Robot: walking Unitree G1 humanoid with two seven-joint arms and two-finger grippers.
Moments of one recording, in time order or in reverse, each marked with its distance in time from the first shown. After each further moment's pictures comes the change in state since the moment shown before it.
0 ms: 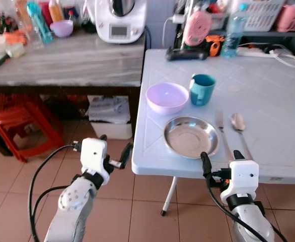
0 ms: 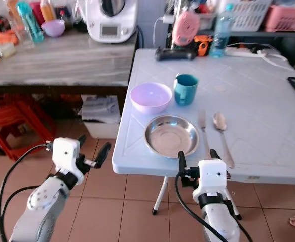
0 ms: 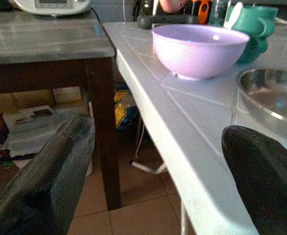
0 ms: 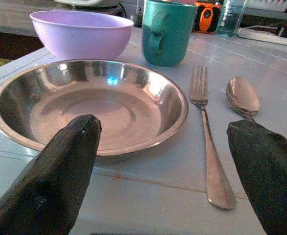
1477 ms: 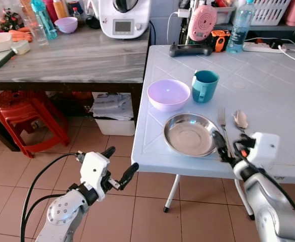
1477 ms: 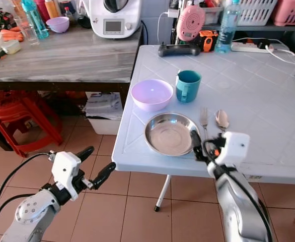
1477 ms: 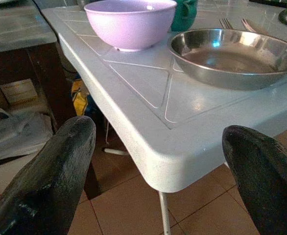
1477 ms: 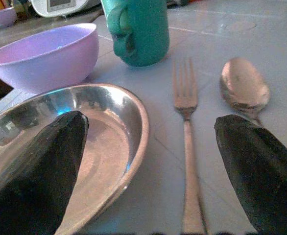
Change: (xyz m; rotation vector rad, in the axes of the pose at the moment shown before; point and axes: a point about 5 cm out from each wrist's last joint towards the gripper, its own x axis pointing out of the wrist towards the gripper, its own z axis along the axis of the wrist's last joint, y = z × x) left arm -0.024 -0.003 -0.008 0.062 0.032 -0.245; right arm 0.056 -0.040 0.015 0.304 0.054 0.060
